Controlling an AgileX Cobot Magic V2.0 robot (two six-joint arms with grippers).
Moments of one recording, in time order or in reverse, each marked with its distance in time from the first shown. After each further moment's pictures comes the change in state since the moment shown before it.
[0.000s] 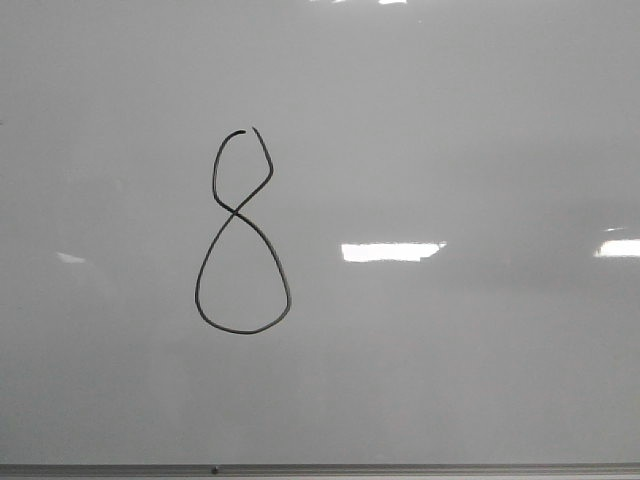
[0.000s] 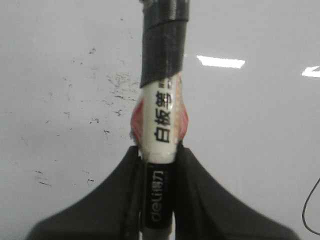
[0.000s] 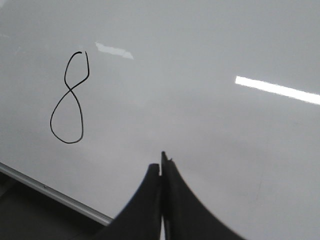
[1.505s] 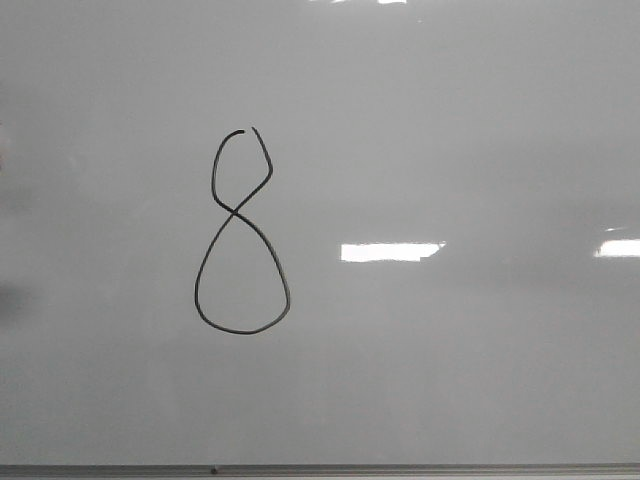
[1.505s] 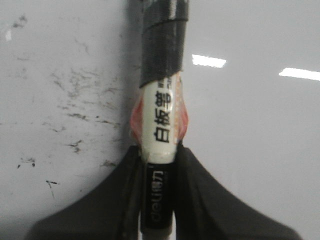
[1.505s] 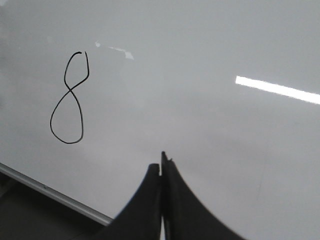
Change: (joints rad) left arm 0.152 0.701 -0.117 0.818 -0.552 -0.784; right arm 0.000 0.000 0.000 0.002 0.000 0.002
